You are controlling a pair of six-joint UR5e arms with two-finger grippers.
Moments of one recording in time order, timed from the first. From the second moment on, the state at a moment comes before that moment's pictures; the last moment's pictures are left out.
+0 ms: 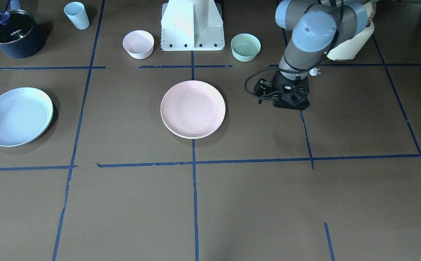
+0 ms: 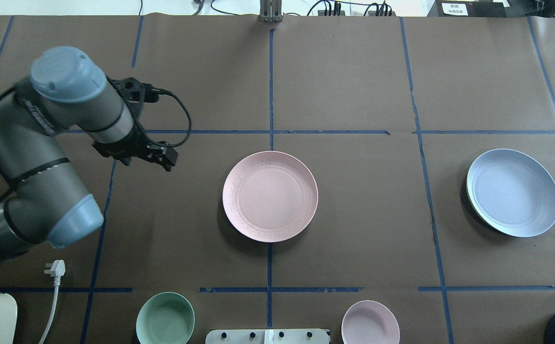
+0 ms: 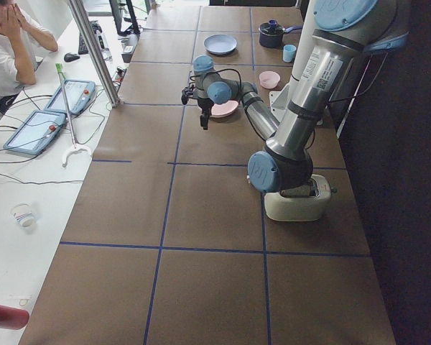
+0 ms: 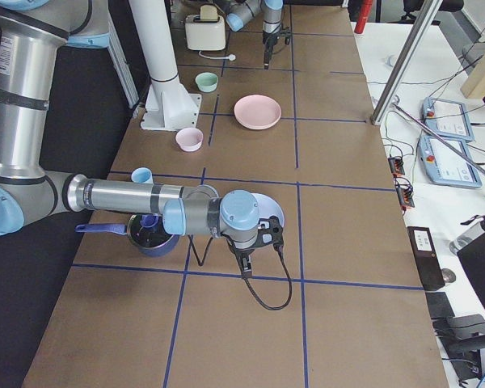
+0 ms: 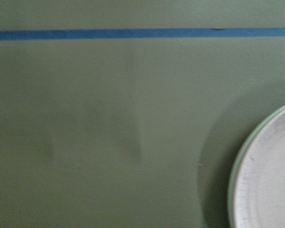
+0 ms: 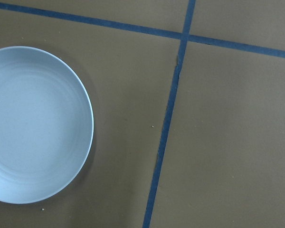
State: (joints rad) left arm -0.80 -1.96 -1.89 -1.47 -2.11 -0.73; right arm 1.56 -1.80 1.78 -1.49 2.43 -0.15
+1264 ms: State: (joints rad) left arm -1.61 -1.39 -1.80 -1.39 -2.35 0.35; right arm 1.36 -1.79 1.70 -1.06 2.42 0.38
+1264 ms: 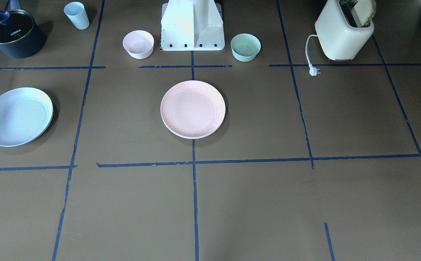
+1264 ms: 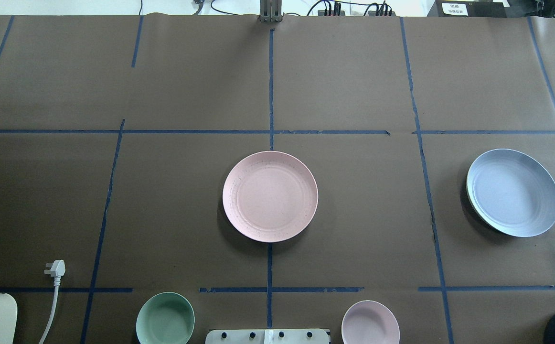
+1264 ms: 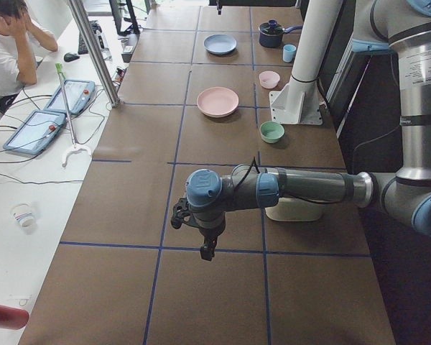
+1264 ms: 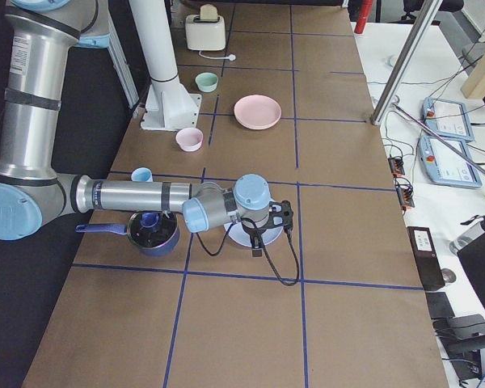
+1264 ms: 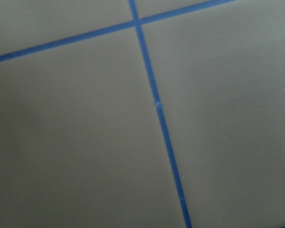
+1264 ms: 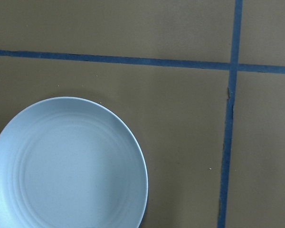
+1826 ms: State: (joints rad) left arm -1.62 -1.38 -1.80 -1.39 -2.40 0.35; right arm 1.12 -1.78 1.53 -0.68 2.28 0.73
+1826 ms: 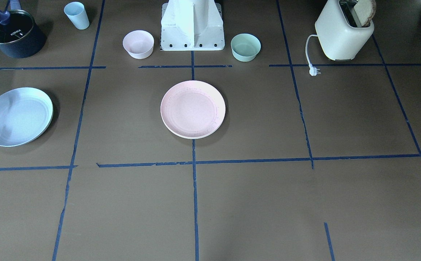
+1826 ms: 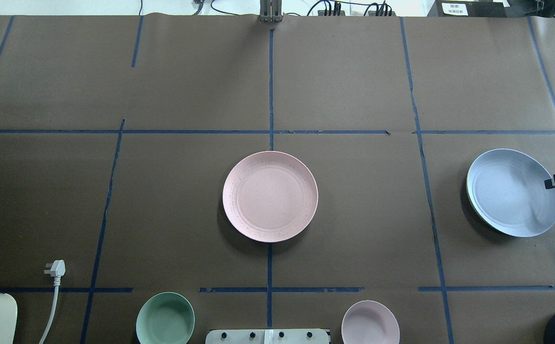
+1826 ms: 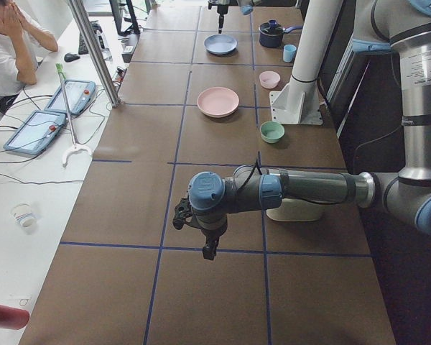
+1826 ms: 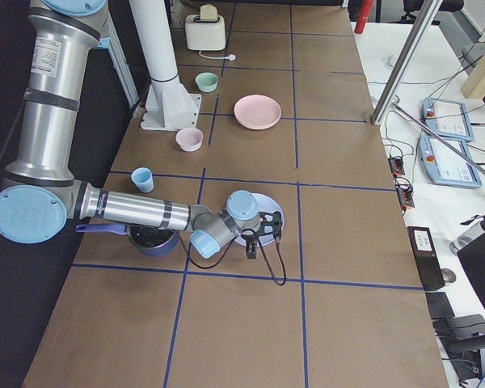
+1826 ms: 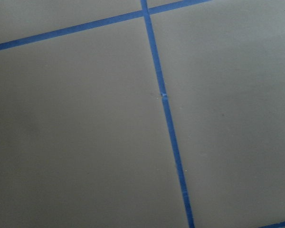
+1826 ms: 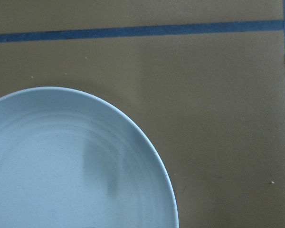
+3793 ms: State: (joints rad) left arm -1.62 -1.38 -1.80 -1.39 -2.43 0.32; right arm 1.02 -1.53 1.61 -0.68 2.38 1.04
